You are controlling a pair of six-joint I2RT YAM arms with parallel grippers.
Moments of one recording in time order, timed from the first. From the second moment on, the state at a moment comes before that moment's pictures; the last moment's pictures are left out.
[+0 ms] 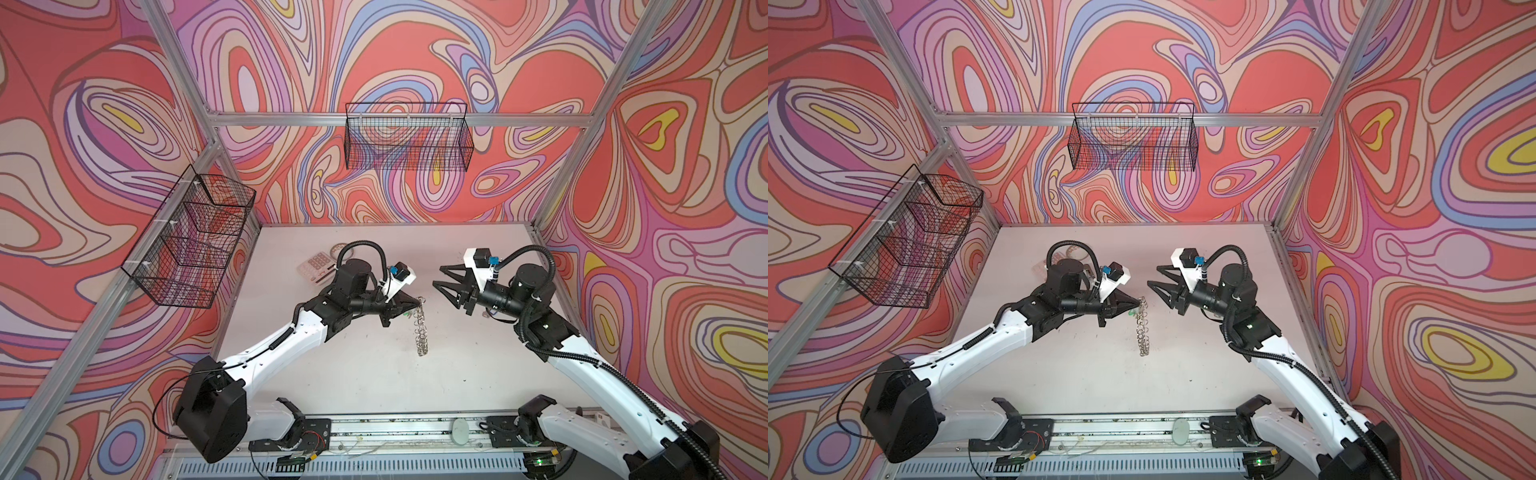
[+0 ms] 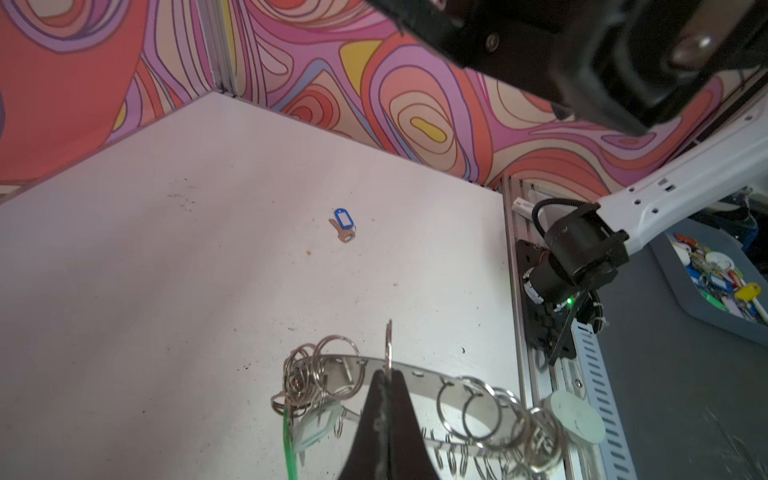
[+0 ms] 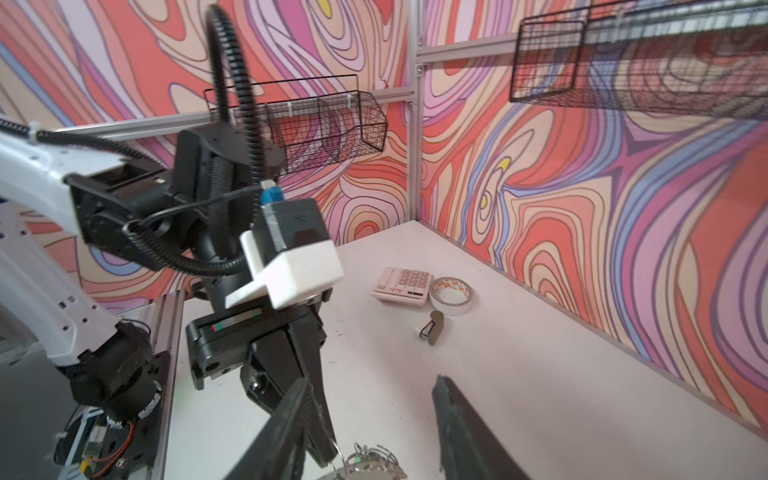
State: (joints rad) left arm -0.63 1.30 0.91 0.00 0.70 0.03; right arm 0.42 0.98 0.81 0.13 -0.60 0.04
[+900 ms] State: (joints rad) left arm -0.63 1.36 0.74 0.73 0.70 -0.45; right arm 0.39 1.09 0.77 0.24 -0.89 0.37
